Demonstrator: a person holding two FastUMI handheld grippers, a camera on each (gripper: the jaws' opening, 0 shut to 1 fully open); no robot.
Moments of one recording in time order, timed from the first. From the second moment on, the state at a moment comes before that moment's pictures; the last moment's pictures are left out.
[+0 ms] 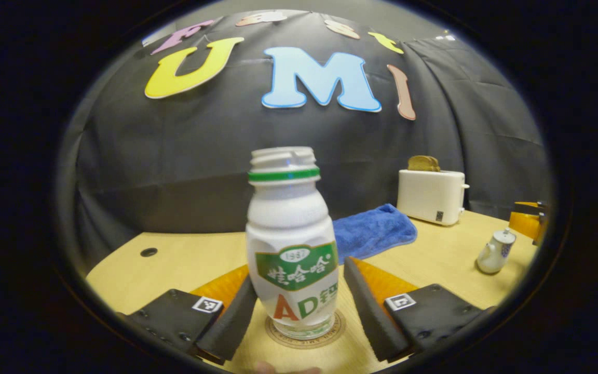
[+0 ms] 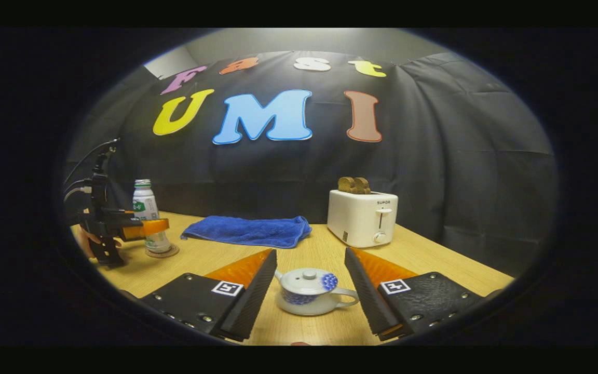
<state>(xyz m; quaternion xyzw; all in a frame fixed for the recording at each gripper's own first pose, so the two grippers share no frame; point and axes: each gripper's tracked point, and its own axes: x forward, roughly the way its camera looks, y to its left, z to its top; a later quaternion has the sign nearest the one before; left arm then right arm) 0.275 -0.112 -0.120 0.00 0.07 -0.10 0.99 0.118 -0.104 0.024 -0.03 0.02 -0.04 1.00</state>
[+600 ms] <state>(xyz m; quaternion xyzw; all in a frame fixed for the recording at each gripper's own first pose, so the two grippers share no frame) 0.261 -0.105 -0.115 -0.01 0.06 -0.08 0.99 0.118 -0.102 0.023 -0.03 0.02 -0.03 1.00</state>
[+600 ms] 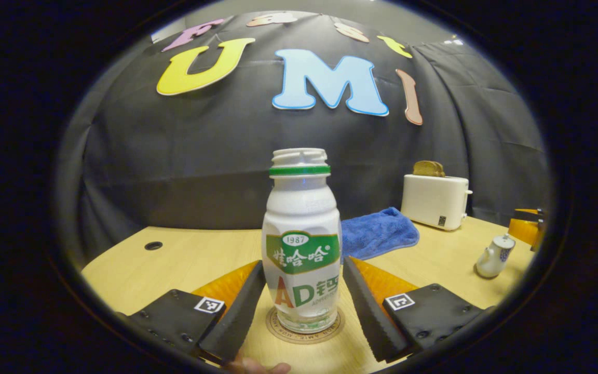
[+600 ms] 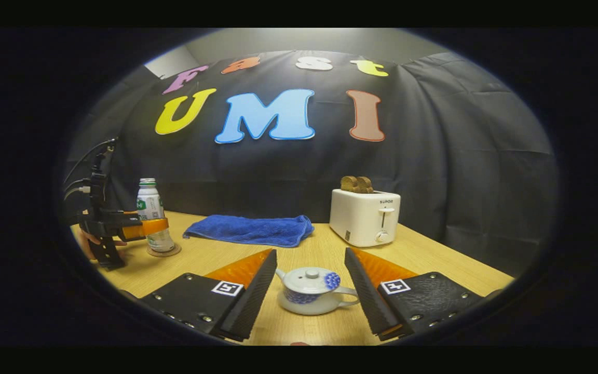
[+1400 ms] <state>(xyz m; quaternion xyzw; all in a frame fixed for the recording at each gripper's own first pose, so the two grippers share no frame) 0.146 -0.109 -0.085 0.00 0.03 -0.07 1.00 0.088 -0.076 0.033 -0.04 0.01 -0.03 1.00</state>
